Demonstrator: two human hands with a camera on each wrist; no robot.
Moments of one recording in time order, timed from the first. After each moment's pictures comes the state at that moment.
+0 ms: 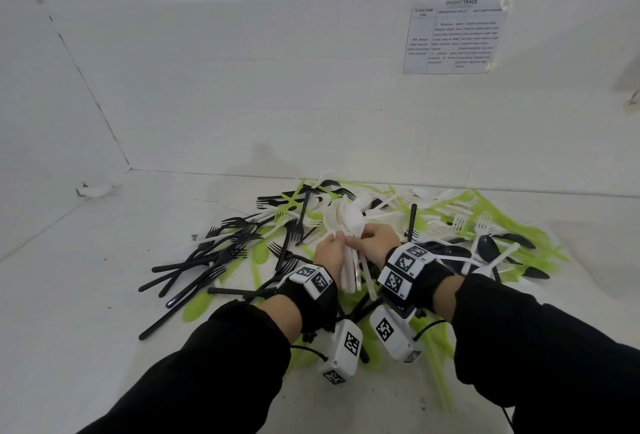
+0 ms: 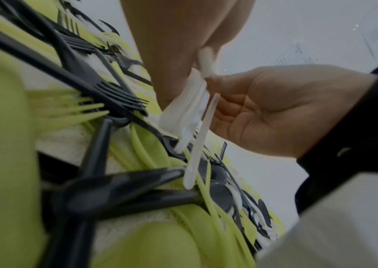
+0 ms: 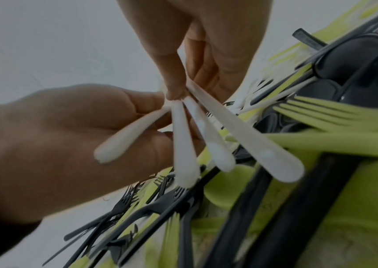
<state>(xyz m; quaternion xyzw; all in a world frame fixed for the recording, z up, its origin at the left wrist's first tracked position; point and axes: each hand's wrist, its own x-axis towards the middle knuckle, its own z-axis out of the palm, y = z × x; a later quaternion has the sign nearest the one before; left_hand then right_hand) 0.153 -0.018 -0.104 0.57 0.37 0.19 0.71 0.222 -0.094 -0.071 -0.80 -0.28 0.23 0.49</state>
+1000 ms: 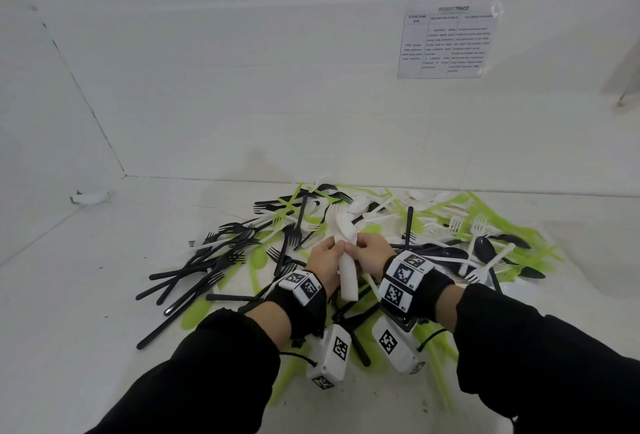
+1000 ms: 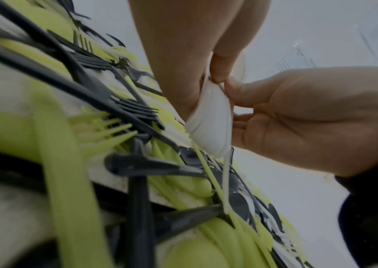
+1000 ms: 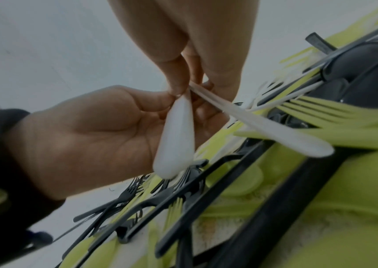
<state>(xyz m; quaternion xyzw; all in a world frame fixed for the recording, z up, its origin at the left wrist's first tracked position) 0.135 -0.027 -0.079 0.50 0.30 0.17 0.79 0.209 -0.092 -0.074 -0.78 -0.28 0.27 0.48</state>
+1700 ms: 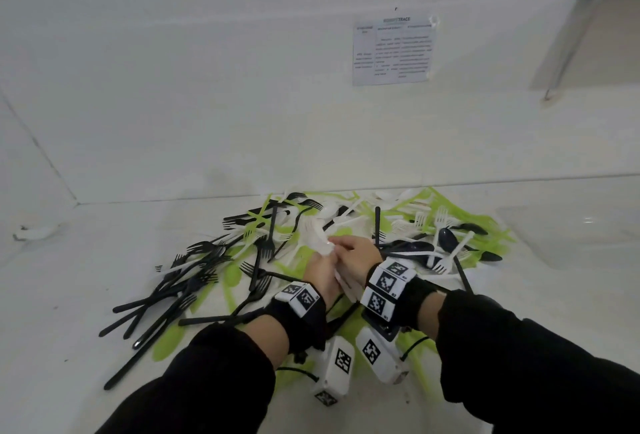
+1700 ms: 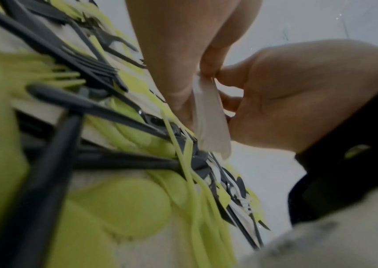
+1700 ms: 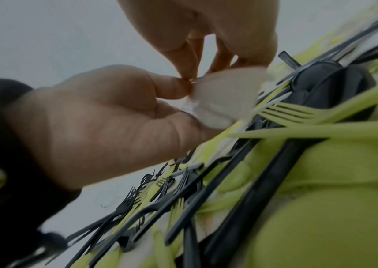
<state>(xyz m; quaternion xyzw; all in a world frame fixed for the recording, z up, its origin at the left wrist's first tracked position) 0.151 -0.056 -0.082 0.53 0.33 0.12 0.77 0.208 -0.114 -0.069 -0.81 -0.20 0.20 0.51</state>
